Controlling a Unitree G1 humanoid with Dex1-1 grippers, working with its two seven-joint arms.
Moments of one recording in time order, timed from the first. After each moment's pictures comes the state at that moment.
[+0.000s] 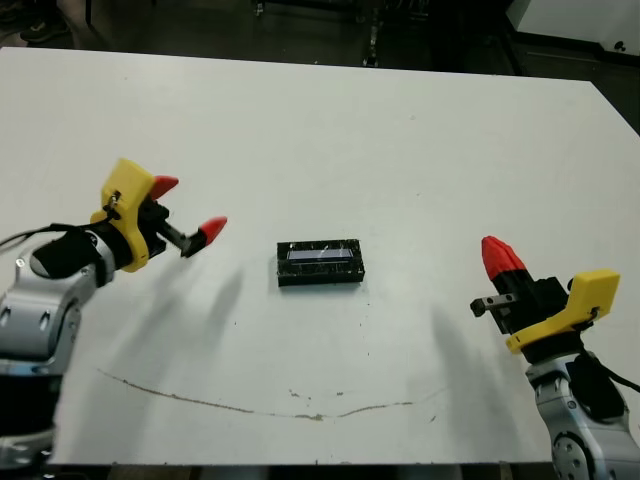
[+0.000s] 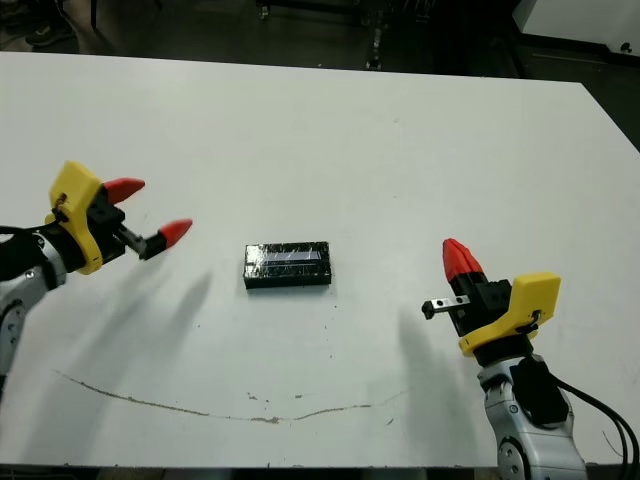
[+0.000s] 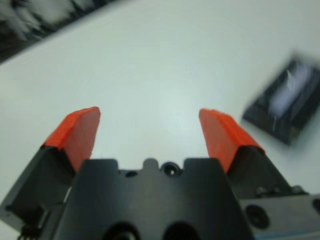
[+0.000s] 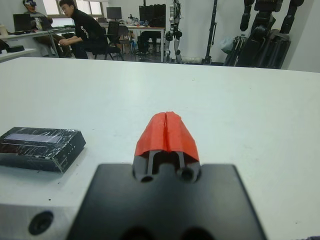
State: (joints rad) left arm -0.27 0.43 0.16 -0.22 -0.32 0.51 -0.51; right arm 0.17 -0.24 -0.14 -0.39 0.33 0.17 0.28
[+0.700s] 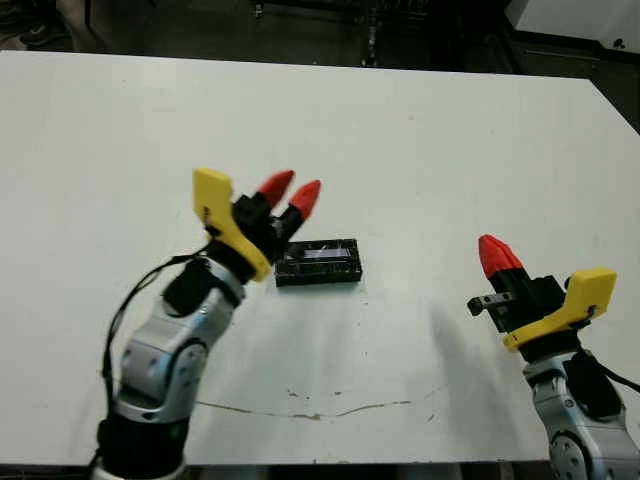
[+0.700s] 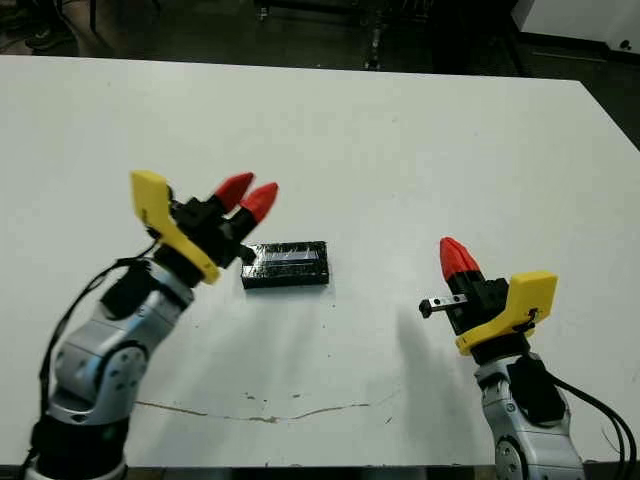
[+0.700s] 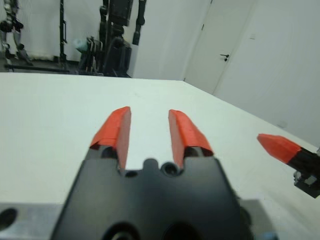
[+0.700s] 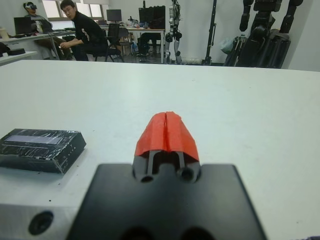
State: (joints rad) left arm -0.22 0.07 -0.13 -0.33 -0.35 0.49 -0.22; right arm 0.16 -0.24 -0.13 -0.39 0.33 0.17 0.26
